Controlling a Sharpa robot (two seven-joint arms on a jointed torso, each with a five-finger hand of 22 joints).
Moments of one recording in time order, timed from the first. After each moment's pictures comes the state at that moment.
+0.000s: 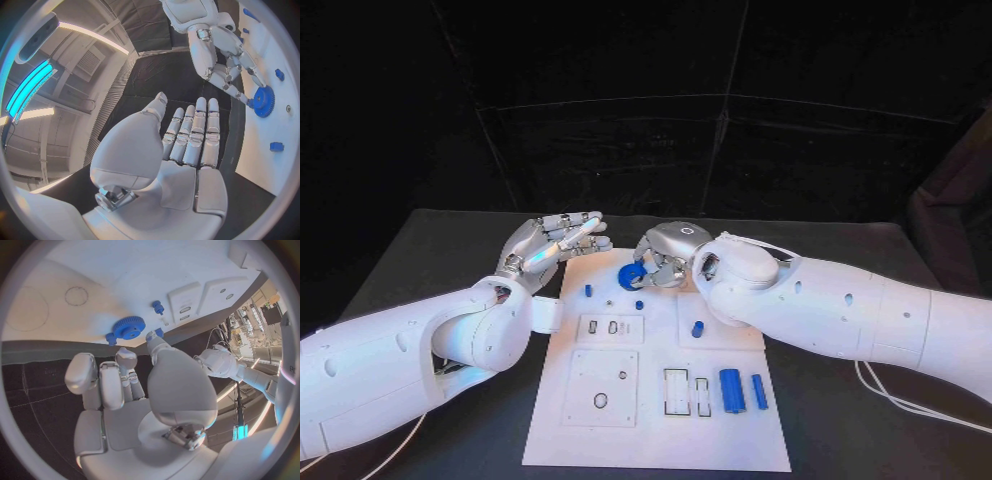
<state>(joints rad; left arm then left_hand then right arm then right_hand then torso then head) 1.15 -0.89 -0.03 1.61 0.04 -0.34 0.58 1.37 0.00 0.08 0.09 0.05 0.89 0.23 0.10 0.07 0.94 0.19 0.11 0.06 1.03 0.15 0.18 0.09 0.17 0.88 0.26 0.24 0.09 1.22 -0.53 -0.02 1.36 -1.66 -0.30 -0.22 1.21 -0.12 0.17 0.18 0.08 0.92 0.15 0.07 0.07 1.33 0.06 0.99 1.05 1.47 -0.02 1.38 1.24 0.11 1.30 0.09 1.38 1.03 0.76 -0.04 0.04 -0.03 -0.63</state>
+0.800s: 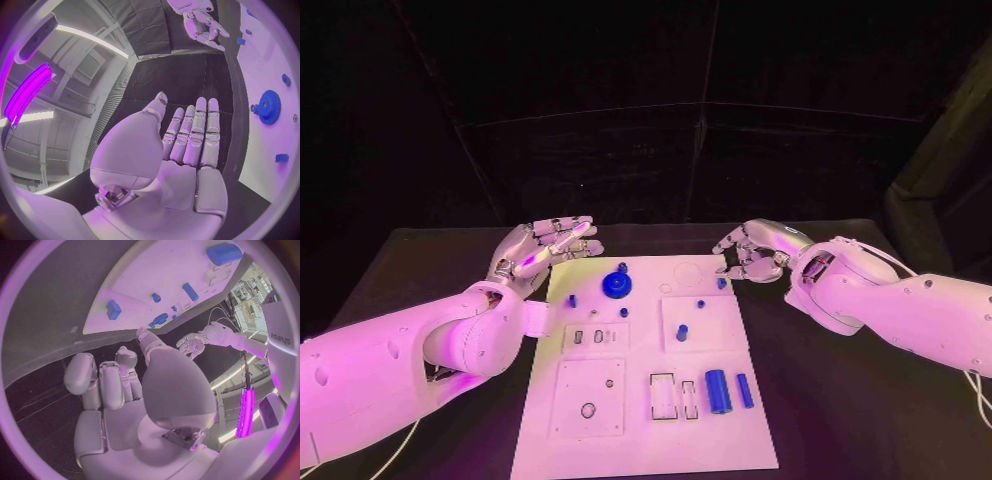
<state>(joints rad) 1.15 -0.88 -0.03 1.58 0.04 -0.34 0.58 1.37 0.00 0.08 0.09 0.05 0.89 0.23 0.10 0.07 0.94 0.19 0.11 0.06 1.03 0.15 0.18 0.09 0.17 0.88 0.26 0.23 0.09 1.21 -0.92 -0.03 1.49 -1.37 -0.40 -0.03 1.32 -0.13 0.17 0.11 0.21 0.93 0.15 0.07 0.07 1.33 0.06 0.98 1.04 1.47 -0.02 1.38 1.22 0.11 1.30 0.09 1.38 1.02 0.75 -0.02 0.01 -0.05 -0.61</state>
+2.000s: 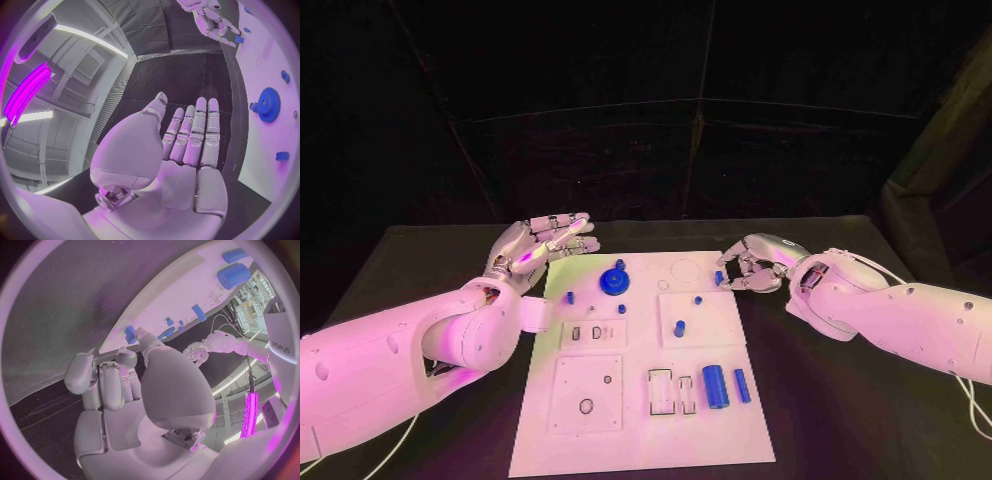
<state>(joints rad) 1.15 -0.87 -0.03 1.56 0.04 -0.33 0.57 1.37 0.00 0.08 0.09 0.05 0.89 0.23 0.10 0.07 0.94 0.19 0.11 0.06 1.03 0.15 0.18 0.09 0.17 0.88 0.26 0.23 0.09 1.14 -0.87 -0.03 1.37 -1.37 -0.38 0.01 1.34 -0.12 0.17 0.09 0.22 0.92 0.15 0.07 0.07 1.33 0.06 0.98 1.04 1.47 -0.02 1.38 1.23 0.11 1.30 0.09 1.38 1.02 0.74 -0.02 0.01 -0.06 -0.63</state>
